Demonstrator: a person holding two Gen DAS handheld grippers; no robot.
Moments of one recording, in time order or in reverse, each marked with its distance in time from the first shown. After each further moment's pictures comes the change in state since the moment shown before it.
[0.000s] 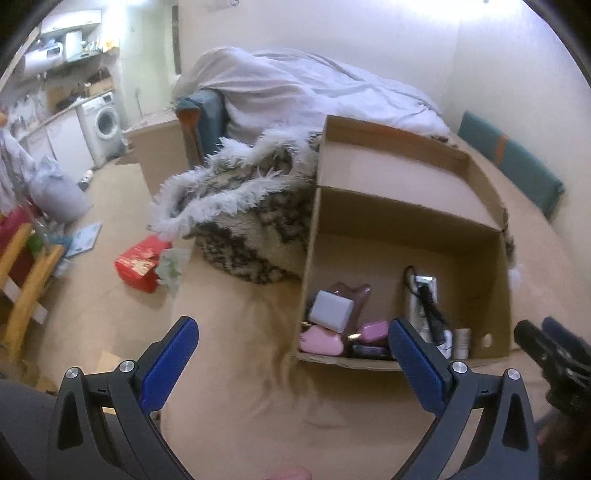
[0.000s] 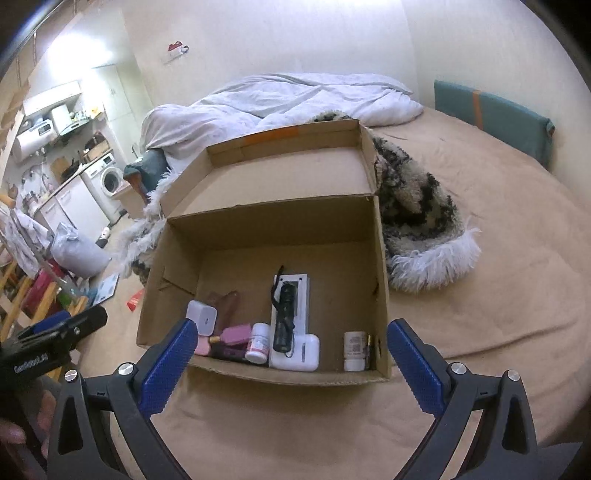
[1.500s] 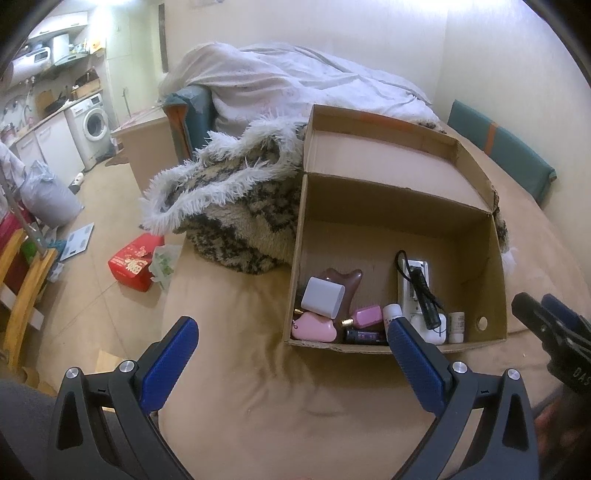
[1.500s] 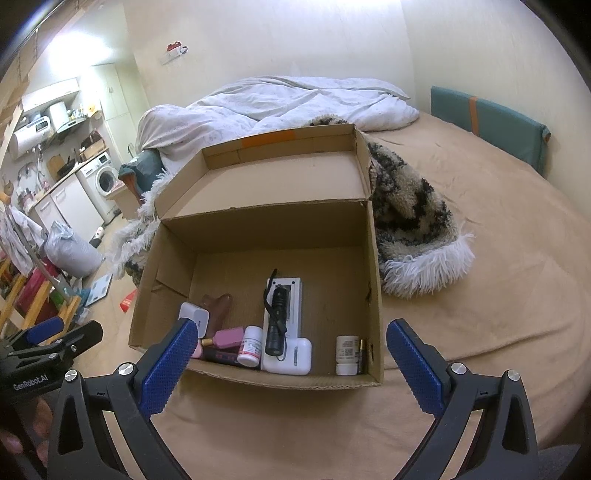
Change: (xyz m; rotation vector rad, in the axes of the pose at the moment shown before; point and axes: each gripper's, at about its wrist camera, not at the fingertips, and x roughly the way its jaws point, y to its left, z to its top) left arm -0.002 -0.004 -0.007 0.036 0.023 -0.035; right arm -0.003 -0.002 0.000 -0.005 -0.023 -0.030
